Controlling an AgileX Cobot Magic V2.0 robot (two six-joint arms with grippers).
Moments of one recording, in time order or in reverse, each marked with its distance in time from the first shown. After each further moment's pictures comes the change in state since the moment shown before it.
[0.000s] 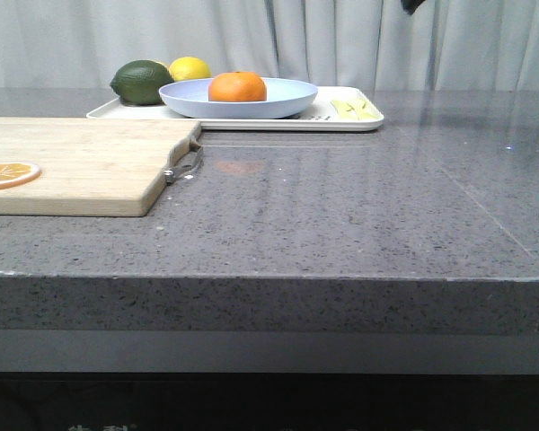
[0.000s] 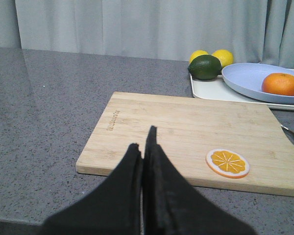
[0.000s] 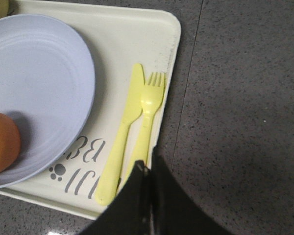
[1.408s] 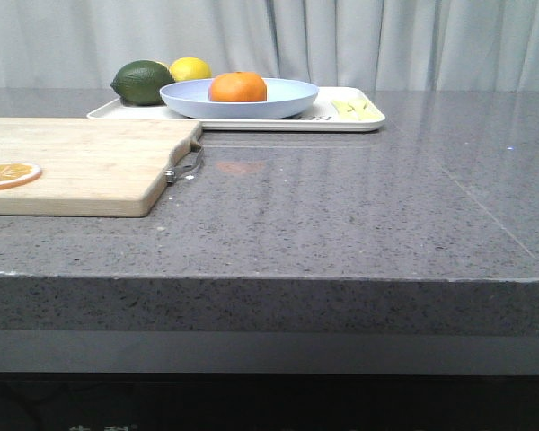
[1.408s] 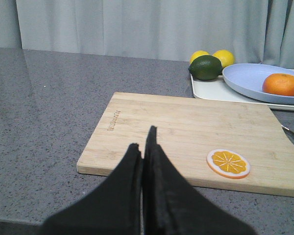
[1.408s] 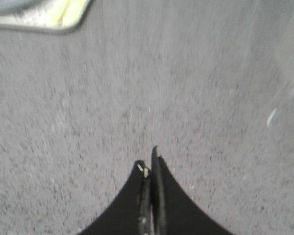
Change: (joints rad) left arm 0.000 0.000 0.000 0.000 0.000 0.000; right arm -0.134 -1.866 2.297 -0.097 -0.859 -0.123
